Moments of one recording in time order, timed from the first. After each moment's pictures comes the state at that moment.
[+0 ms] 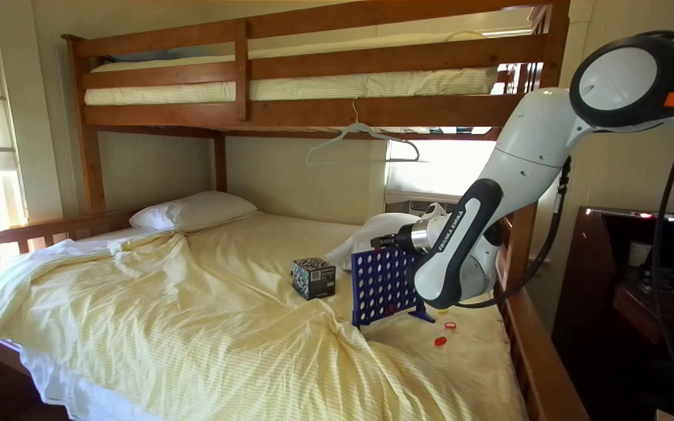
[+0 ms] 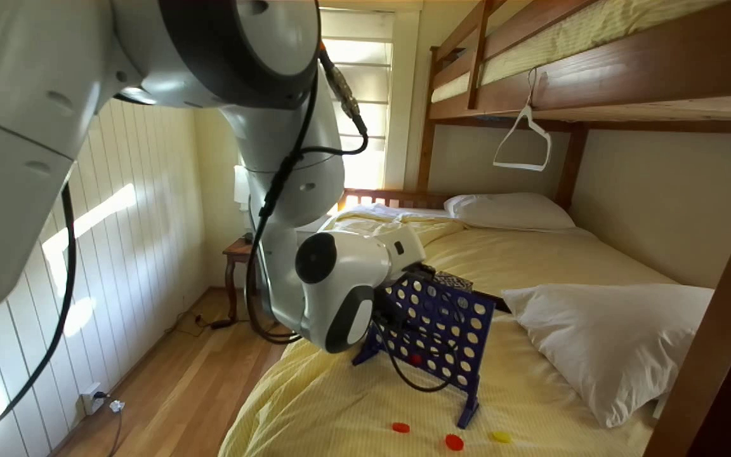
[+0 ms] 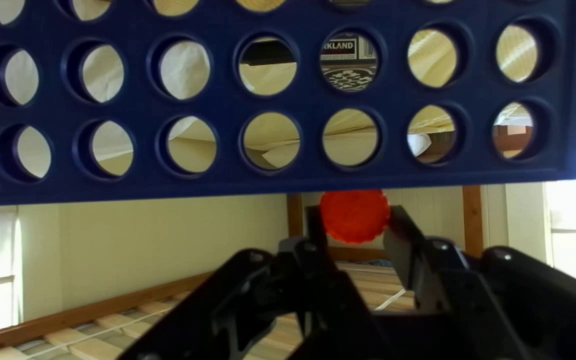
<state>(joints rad) -0.04 0.51 -0.05 -2.30 0.12 4.05 0.03</state>
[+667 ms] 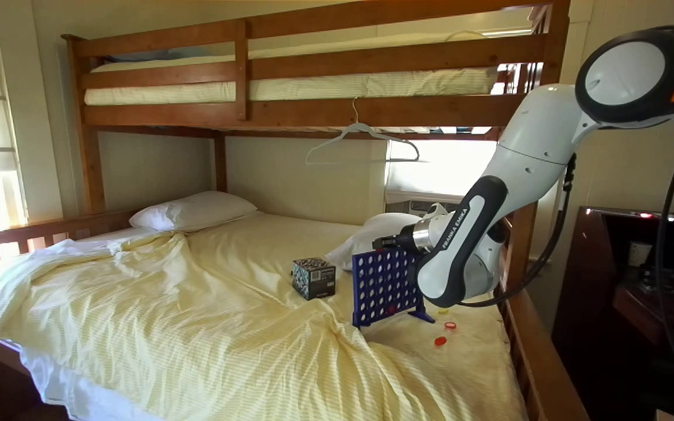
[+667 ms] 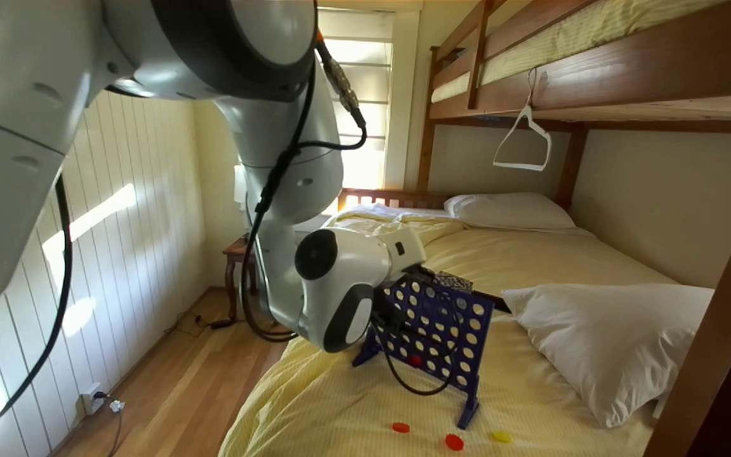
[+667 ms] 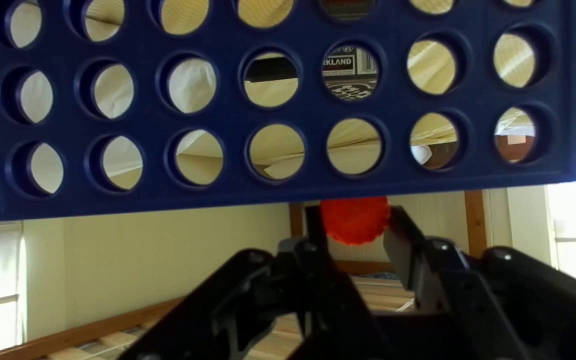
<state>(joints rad) -0.05 0.49 -0.05 -2.33 0.11 4.02 0.05</state>
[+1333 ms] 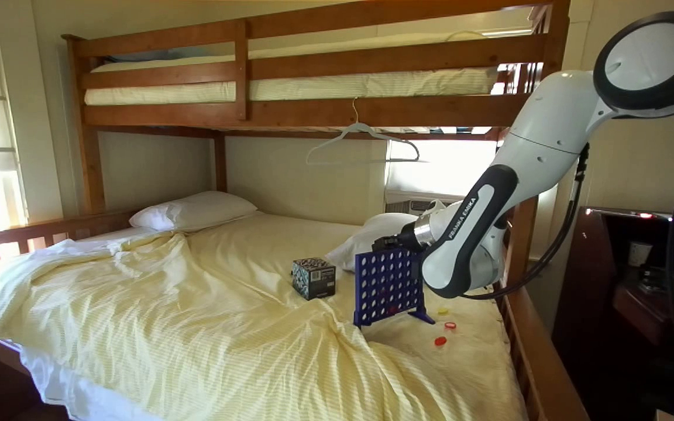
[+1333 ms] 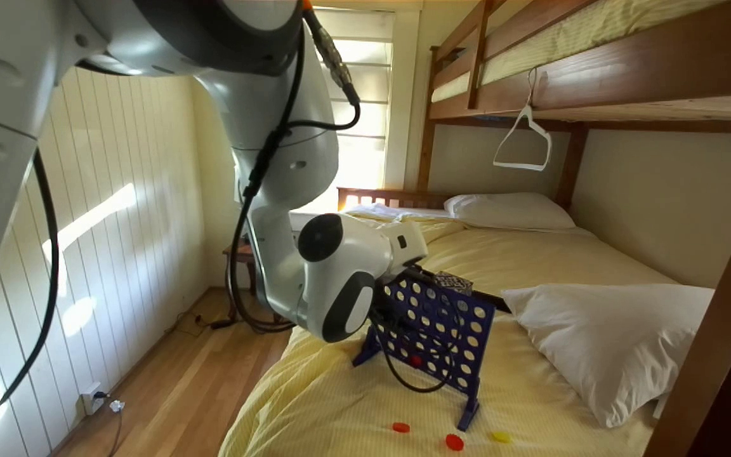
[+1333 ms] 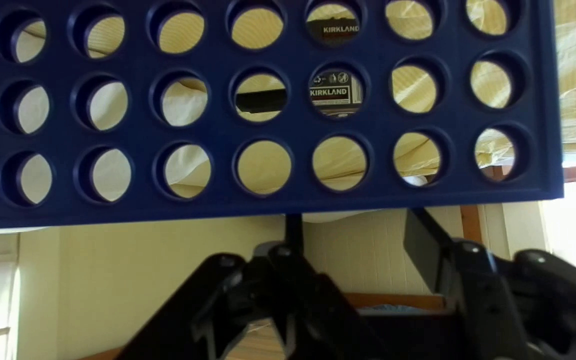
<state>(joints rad) -0.05 0.42 -0.05 -2.36 0.10 3.90 0.05</state>
